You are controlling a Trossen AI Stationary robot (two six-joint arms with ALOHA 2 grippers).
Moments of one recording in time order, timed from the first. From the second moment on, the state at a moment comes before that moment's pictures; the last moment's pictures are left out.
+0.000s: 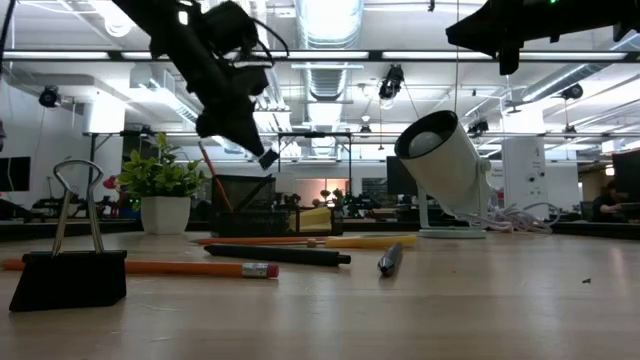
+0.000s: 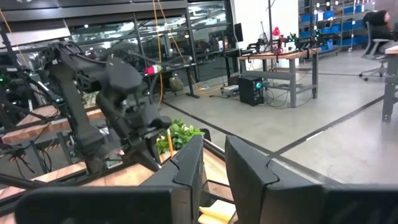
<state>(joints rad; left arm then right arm) 0.37 1.36 0.96 -0.42 -0.04 -0.22 -0.22 0.61 0.46 0.21 0.26 0.18</state>
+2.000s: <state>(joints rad) 0.38 1.53 0.96 -0.64 -0.06 -0.15 -0.22 0.61 0.46 0.21 0.26 0.21</state>
